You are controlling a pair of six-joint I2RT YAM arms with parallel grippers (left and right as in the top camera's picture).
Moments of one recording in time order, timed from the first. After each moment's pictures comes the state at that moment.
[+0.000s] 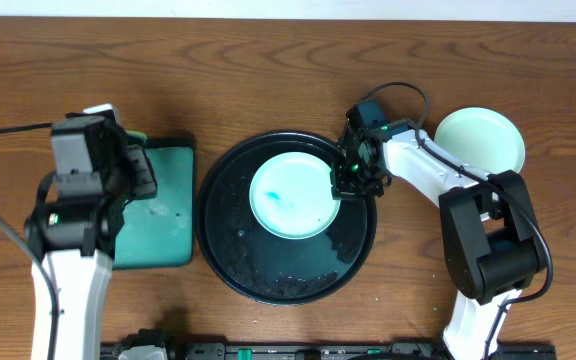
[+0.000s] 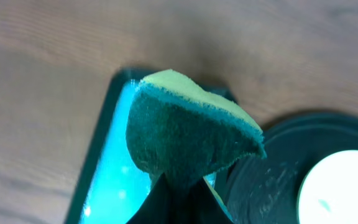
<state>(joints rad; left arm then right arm) 0.08 1.12 1.07 -0.82 -0.07 -0.18 0.38 2.00 1.26 -0.76 -0.39 0.37</state>
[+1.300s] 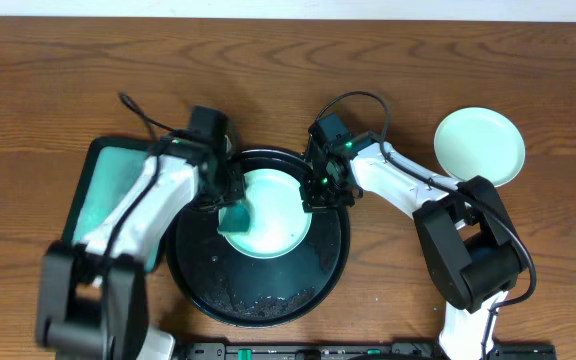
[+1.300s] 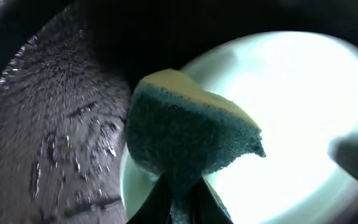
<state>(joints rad) -0.25 1.69 1.07 -0.83 0.18 -0.43 0.54 2.01 1.27 -0.71 -0.42 0.41</state>
